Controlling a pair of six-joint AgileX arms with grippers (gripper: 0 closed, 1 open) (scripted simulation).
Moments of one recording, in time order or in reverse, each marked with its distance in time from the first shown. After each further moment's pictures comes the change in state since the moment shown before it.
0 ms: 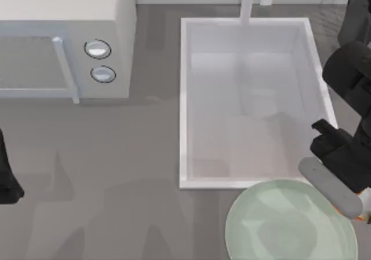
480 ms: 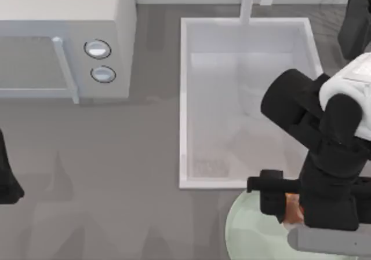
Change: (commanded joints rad) left arm 0.000 0.000 0.000 0.000 0.000 0.000; right arm 0.280 -0.016 -0.007 0.057 -0.002 -0.619
